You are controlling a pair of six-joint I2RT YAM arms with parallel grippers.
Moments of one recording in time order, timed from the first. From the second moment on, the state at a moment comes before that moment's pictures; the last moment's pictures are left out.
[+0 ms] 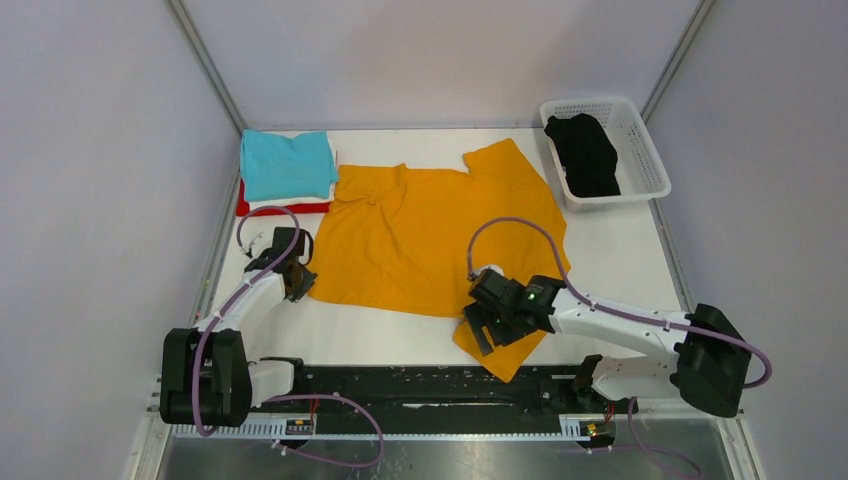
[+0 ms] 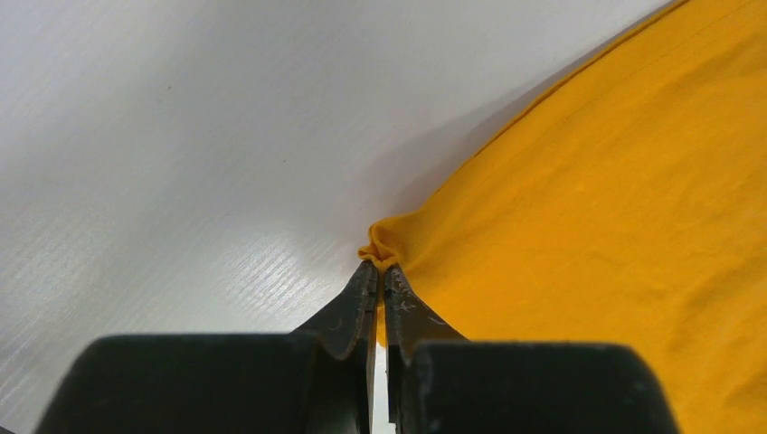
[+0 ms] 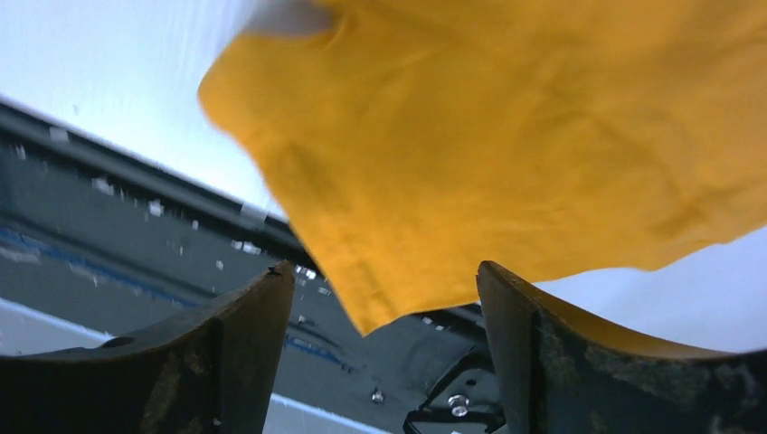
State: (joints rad) left arm -0.04 1.20 0.58 -0.50 -0.31 -0.88; right arm 0.94 1.22 0.75 -0.79 0.08 0.54
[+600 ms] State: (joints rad) left arm -0.04 1.20 0.58 -0.50 -0.31 -0.88; right arm 1.15 1.46 0.74 -0.78 0.09 0.65
